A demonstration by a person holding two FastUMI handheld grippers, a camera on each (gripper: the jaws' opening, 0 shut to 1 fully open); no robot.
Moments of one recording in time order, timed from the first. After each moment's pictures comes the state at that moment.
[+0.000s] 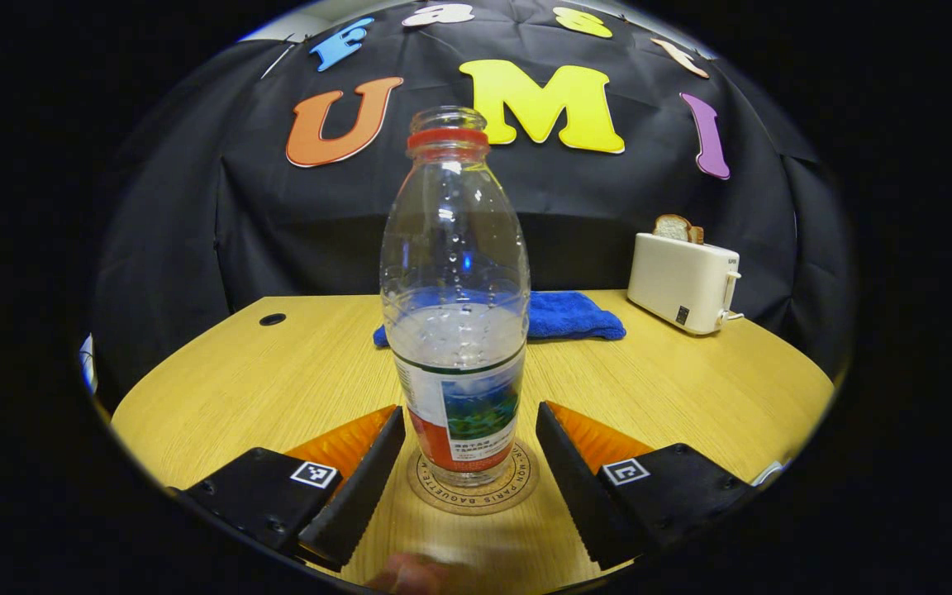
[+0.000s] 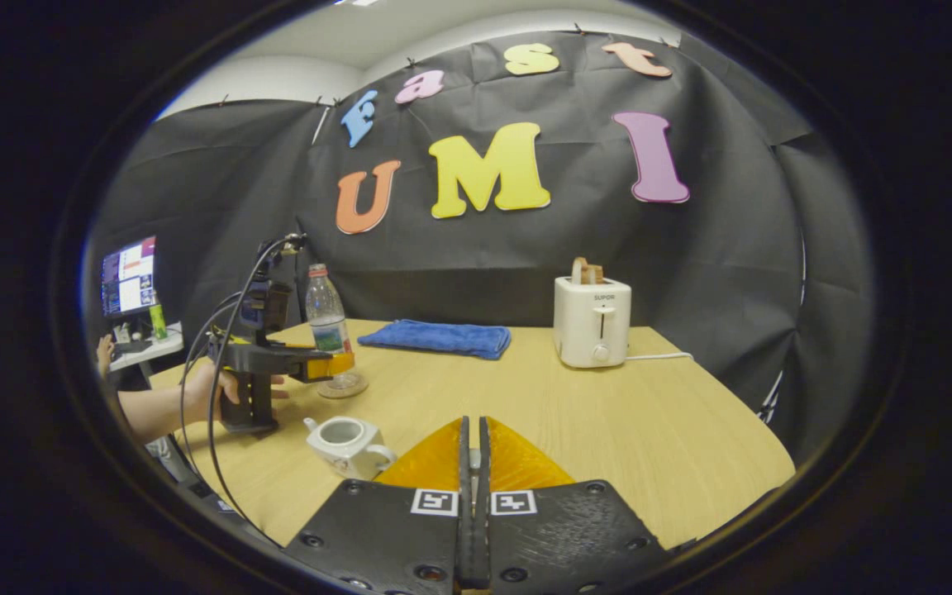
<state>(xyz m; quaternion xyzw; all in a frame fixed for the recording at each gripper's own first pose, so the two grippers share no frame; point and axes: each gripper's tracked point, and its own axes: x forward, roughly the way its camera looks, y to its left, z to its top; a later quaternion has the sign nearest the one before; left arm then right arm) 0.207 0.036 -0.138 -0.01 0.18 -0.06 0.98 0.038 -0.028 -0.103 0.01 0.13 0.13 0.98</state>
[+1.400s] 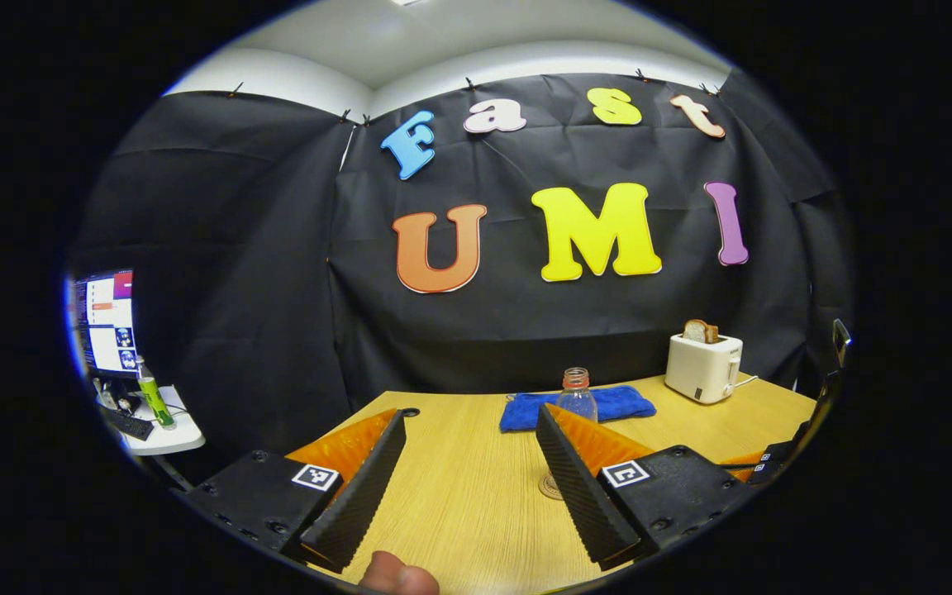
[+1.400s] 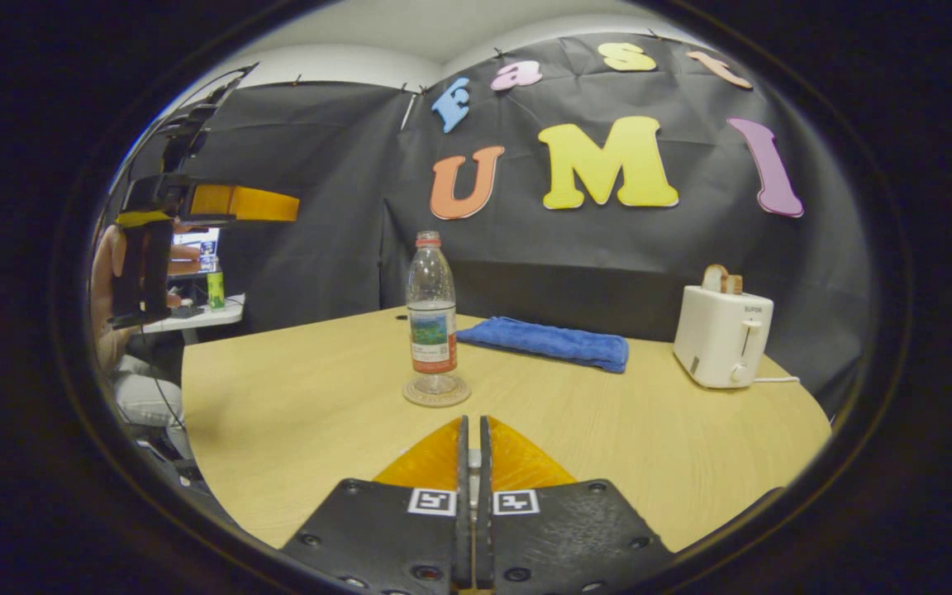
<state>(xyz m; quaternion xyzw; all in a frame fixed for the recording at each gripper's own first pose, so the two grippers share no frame) 0.064 0.147 0.038 0.03 0.02 0.05 1.00 0.072 0.115 -0.137 -0.05 0.10 0.26 0.96</state>
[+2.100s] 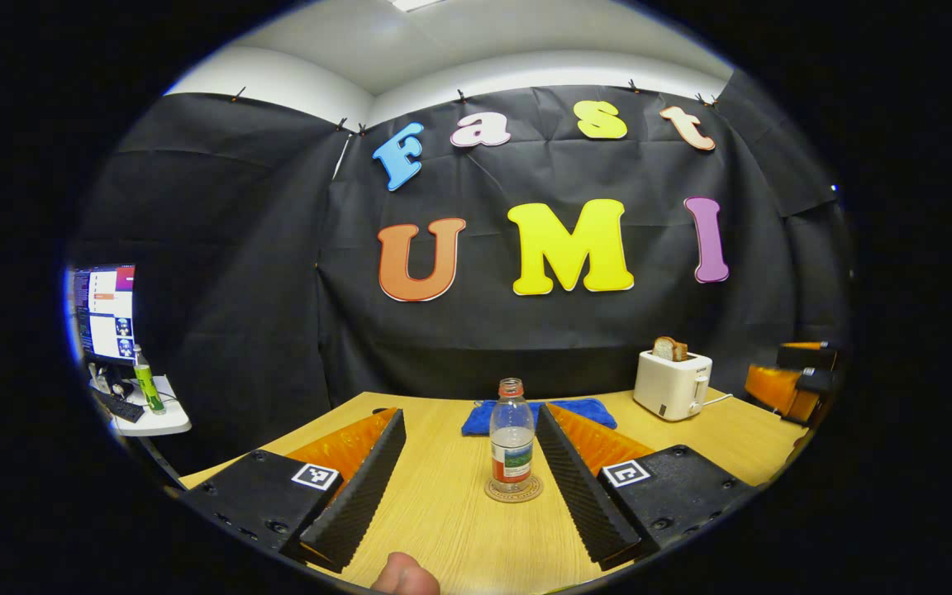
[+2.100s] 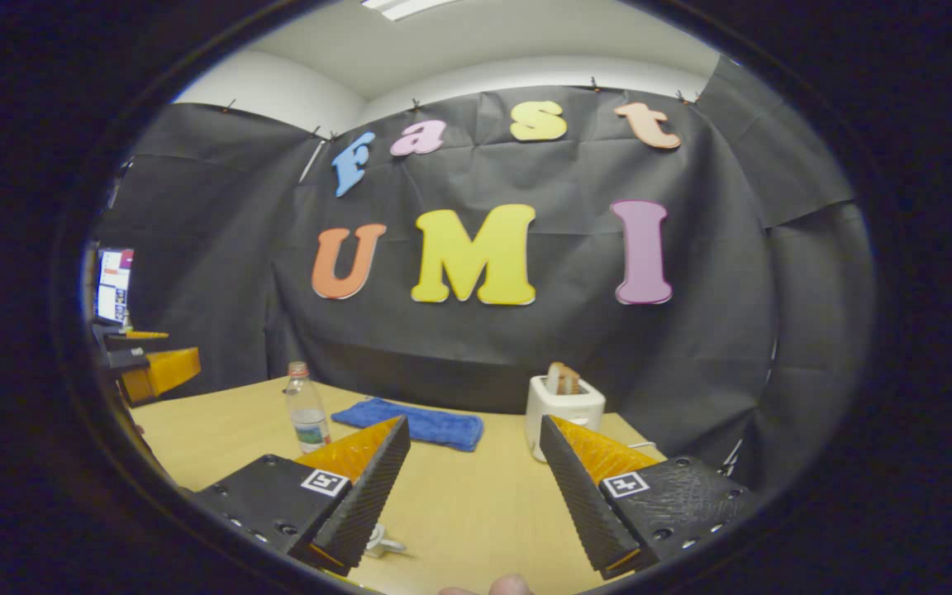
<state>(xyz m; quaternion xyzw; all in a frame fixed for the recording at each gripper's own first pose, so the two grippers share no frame) 0.039 0.065 0.054 0.01 0.00 0.03 1.00 0.062 -0.038 0.054 -0.02 0.01 0.03 1.00</state>
